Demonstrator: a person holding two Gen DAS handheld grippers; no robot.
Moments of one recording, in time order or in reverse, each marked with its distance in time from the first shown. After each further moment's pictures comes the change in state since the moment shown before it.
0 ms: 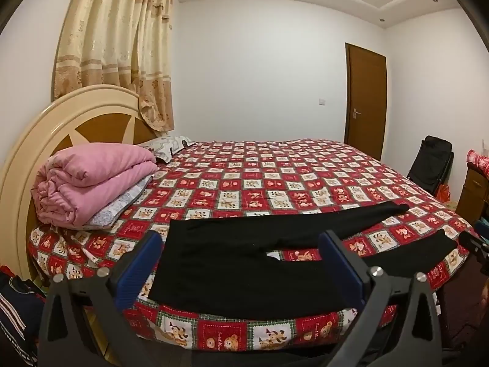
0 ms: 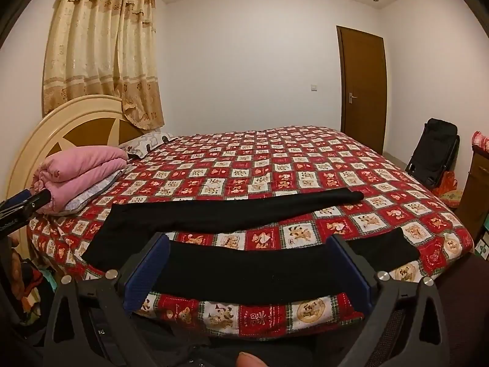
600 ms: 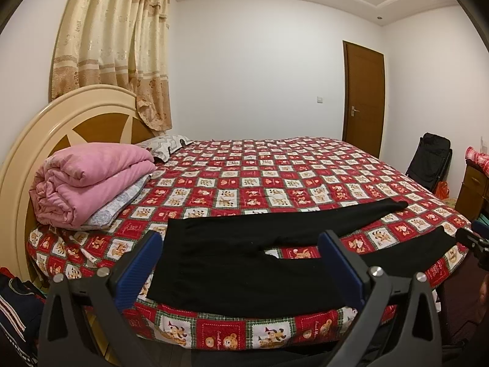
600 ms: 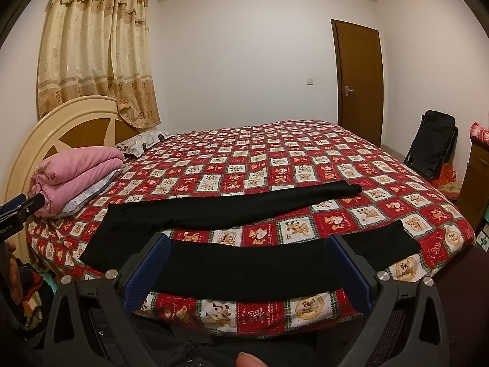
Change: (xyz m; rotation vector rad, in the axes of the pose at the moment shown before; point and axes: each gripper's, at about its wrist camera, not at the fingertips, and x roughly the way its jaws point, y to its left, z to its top) left arm 0.001 -0.002 -0.003 0.007 0.007 -0.002; right arm 0.009 -0.010 -0.006 0.029 0.021 -0.011
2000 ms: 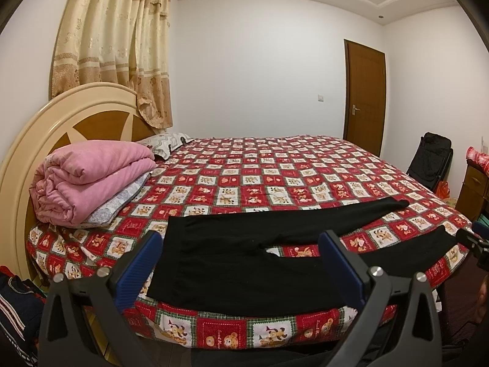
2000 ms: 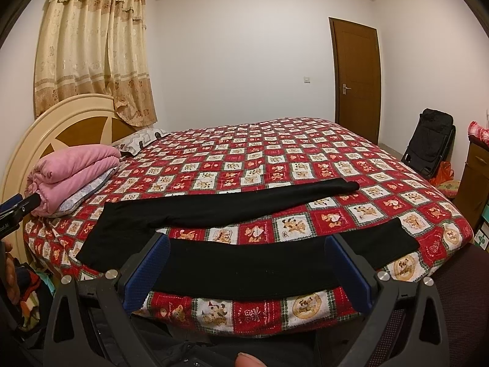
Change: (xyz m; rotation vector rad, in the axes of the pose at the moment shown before) left arm 0.003 0.001 -0.004 0.001 0.008 -0.004; right arm 0.005 -0.007 0.000 0.005 0.012 -0.011
